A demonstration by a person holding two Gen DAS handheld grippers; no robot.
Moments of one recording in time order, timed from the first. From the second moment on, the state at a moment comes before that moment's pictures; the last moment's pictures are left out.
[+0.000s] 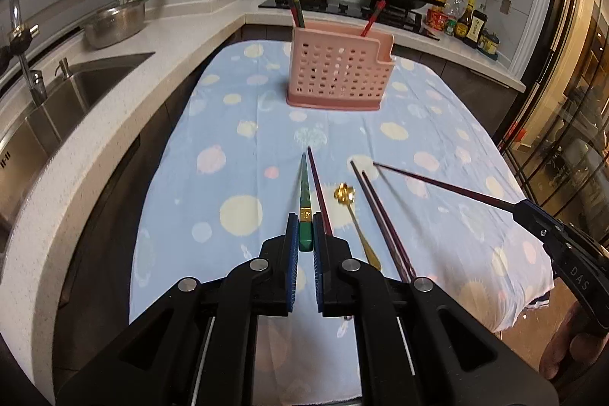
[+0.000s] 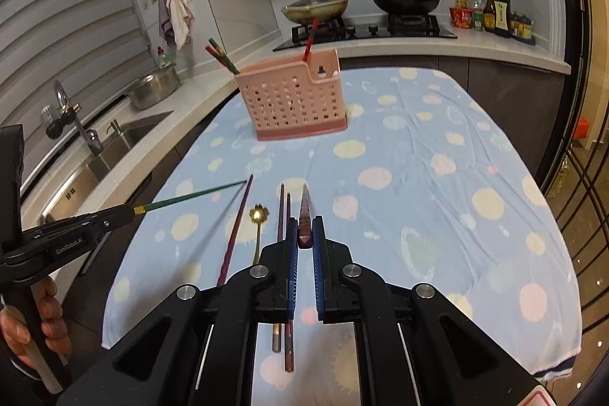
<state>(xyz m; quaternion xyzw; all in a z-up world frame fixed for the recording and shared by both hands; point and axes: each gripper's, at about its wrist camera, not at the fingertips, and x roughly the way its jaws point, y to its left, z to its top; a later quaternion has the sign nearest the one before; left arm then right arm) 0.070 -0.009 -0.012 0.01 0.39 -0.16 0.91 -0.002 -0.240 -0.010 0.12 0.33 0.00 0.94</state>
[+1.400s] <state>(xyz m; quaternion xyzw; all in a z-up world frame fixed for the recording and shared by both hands) 0.245 -0.094 0.213 0.02 0.17 -0.16 0.97 0.199 -0.279 0.173 0.14 0.13 0.02 0.98</state>
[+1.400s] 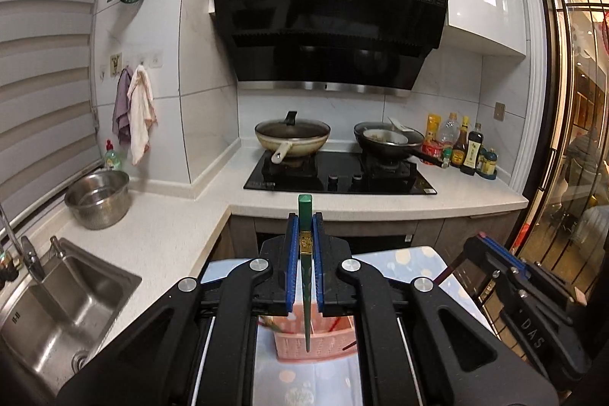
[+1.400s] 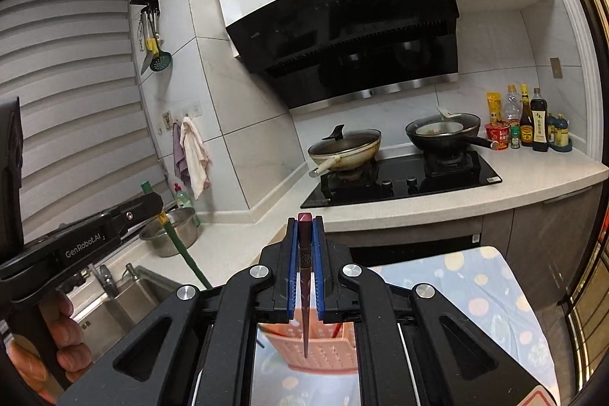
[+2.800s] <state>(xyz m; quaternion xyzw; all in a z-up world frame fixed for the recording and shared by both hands) 0.317 -0.092 0.130 0.02 0.26 -0.14 0.96 0.273 -0.259 0.104 0.11 0.21 -0.01 0.97</state>
